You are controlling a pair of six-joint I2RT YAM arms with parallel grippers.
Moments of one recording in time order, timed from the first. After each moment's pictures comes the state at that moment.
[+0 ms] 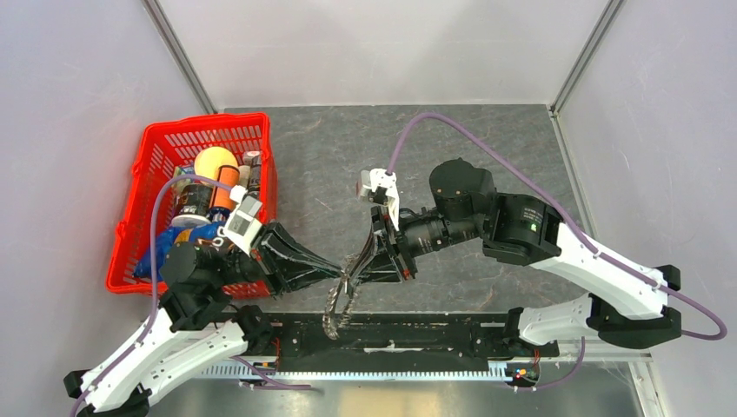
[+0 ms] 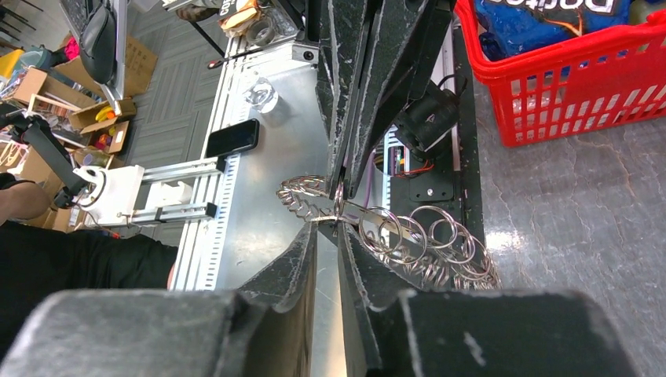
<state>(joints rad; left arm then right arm) -0.87 0.48 0.79 0.11 0.64 -0.72 1.20 1.27 1.68 -0.69 -0.55 0.26</state>
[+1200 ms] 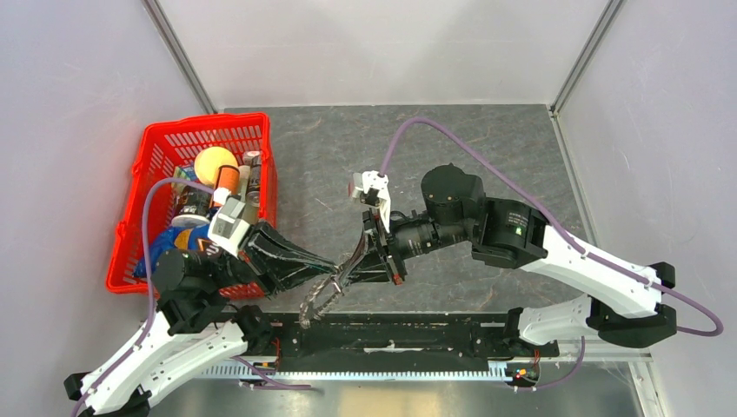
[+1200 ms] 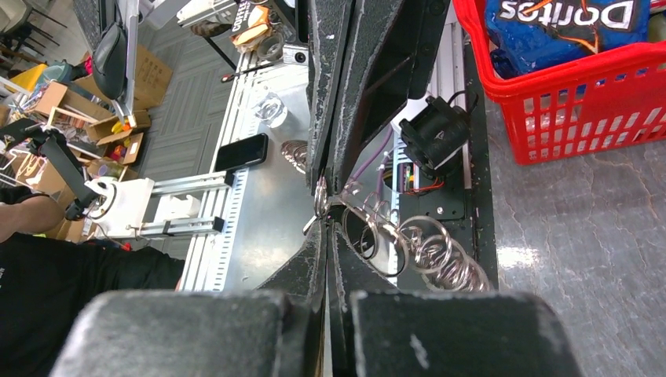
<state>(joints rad) -0.87 0.44 0.78 0.18 0.58 -0.72 1.22 1.27 1.61 -0.57 -0.55 0.31</state>
